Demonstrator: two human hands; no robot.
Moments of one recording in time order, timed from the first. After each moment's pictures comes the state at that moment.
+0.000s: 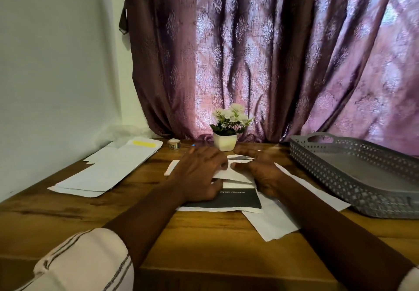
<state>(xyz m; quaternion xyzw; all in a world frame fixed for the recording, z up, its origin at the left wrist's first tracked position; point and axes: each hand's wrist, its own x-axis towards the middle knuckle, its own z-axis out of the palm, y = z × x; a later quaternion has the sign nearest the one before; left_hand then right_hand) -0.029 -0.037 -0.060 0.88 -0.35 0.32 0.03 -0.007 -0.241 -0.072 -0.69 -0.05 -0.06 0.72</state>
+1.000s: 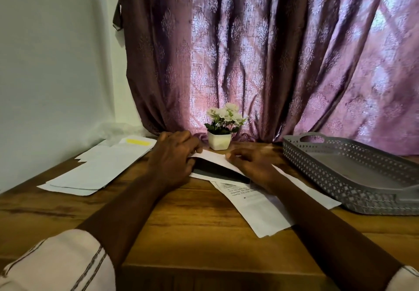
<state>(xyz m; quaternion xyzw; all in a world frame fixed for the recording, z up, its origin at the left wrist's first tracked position) -0.017 -0.002 -0.052 0.86 -0.28 0.41 0.09 -0.006 -0.256 -0.071 -0.85 -0.11 -0.14 0.50</state>
